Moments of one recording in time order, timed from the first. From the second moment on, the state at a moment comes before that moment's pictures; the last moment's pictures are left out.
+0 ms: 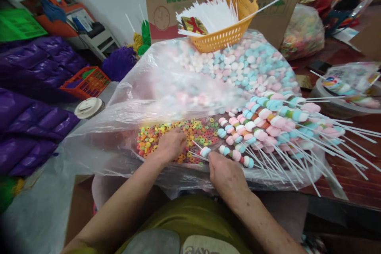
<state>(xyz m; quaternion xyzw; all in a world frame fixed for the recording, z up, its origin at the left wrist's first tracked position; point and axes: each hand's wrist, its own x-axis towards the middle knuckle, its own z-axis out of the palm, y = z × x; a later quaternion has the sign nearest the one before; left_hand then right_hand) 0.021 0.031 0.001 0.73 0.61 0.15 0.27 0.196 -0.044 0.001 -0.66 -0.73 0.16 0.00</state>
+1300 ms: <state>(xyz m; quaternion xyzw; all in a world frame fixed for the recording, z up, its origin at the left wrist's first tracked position) -0.014 0.016 -0.009 0.62 0.62 0.27 0.40 0.184 -0.056 -0.026 -0.61 -0.76 0.22 0.13</state>
